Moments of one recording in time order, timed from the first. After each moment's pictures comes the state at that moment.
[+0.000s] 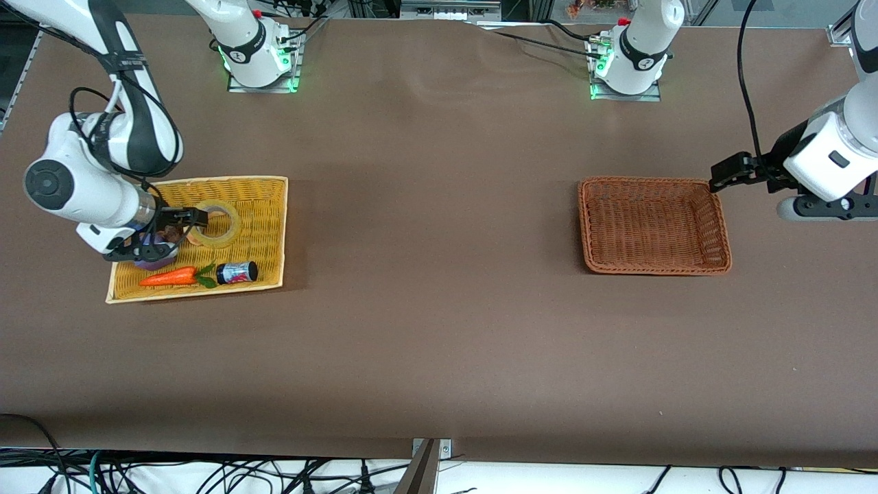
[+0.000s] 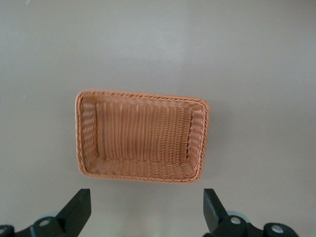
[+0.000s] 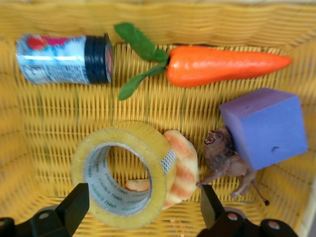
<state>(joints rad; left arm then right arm) 0.06 0.13 -0.13 -1.51 -0.02 1.49 -0.22 -0.12 0.26 0.07 -2.12 -0.11 2.21 -0.10</state>
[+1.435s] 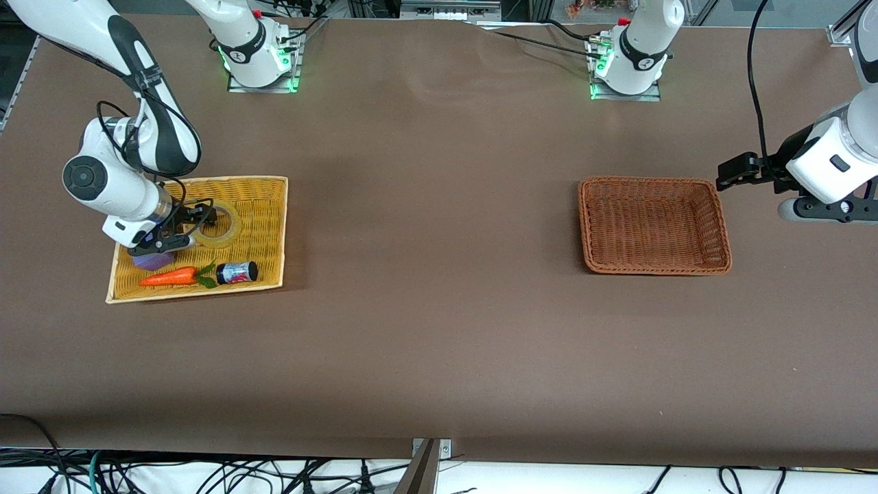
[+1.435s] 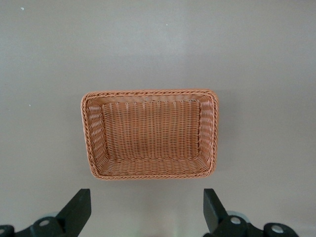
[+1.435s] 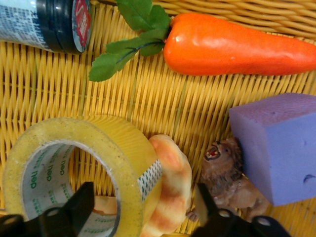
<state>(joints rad) 0.12 0.12 -0.17 -1.52 0.00 1.49 -0.03 -0.13 0.31 0.03 -2.24 -0.14 2.43 -0.23</state>
